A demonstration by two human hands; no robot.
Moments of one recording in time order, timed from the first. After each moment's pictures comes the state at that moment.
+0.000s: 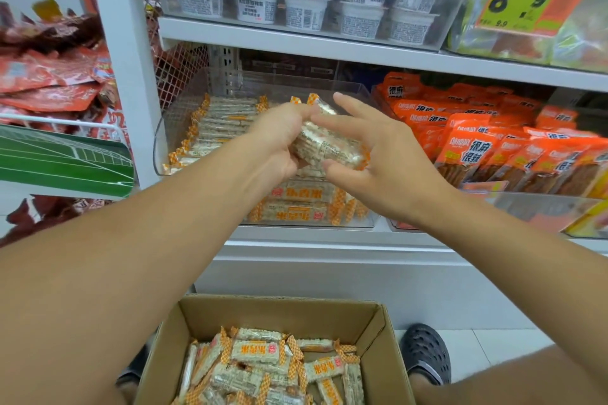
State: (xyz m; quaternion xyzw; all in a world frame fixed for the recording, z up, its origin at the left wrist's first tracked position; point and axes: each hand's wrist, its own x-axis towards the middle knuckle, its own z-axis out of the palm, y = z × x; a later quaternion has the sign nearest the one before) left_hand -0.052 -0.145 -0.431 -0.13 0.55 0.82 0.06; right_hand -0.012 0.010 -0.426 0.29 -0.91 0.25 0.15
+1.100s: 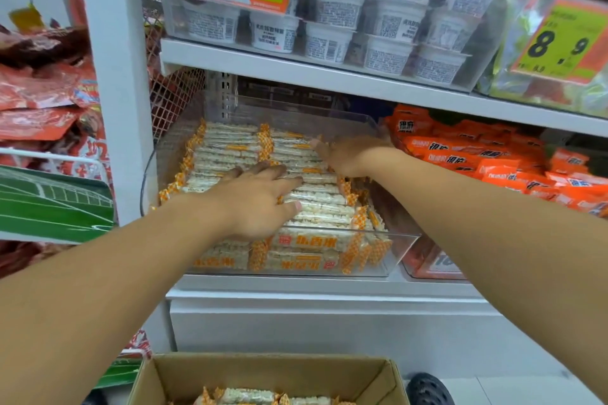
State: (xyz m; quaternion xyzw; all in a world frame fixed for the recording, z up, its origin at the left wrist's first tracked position) left_hand -0.073 -0.213 -0.470 0.15 0.98 0.08 0.07; right_hand -0.184 -0.034 -0.437 0.07 -1.00 -0.02 -0.05
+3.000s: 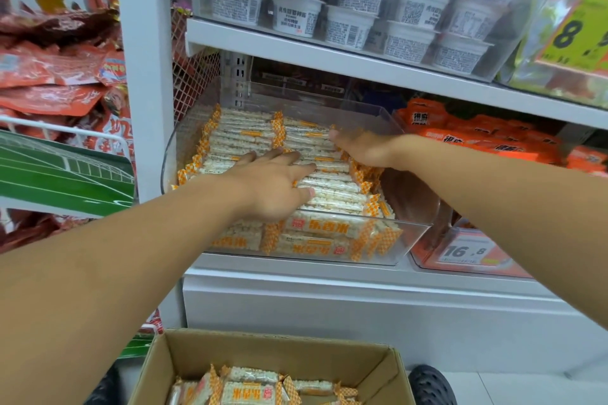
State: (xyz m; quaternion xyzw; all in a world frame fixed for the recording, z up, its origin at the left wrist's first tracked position) left_hand -0.071 -0.213 -0.472 0.13 0.98 0.10 0.07; right_hand -0.157 -0.031 -0.425 0.12 -0.98 0.07 -0.13
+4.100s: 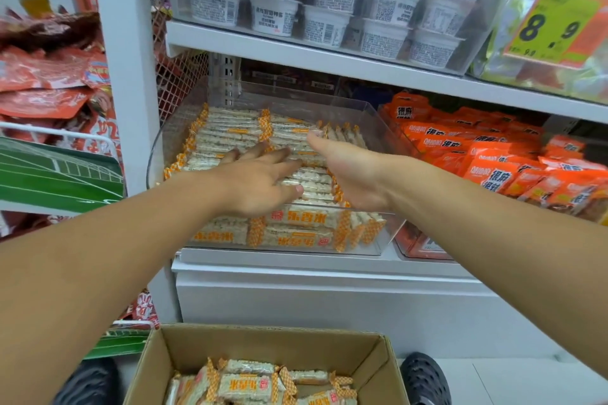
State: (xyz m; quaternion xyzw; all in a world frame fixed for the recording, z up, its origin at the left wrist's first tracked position) left_hand -0.076 -0.216 -0.480 0.15 0.98 0.07 0.06; right_hand -0.085 -0.044 -0.433 0.05 -0.84 0.46 -0.28
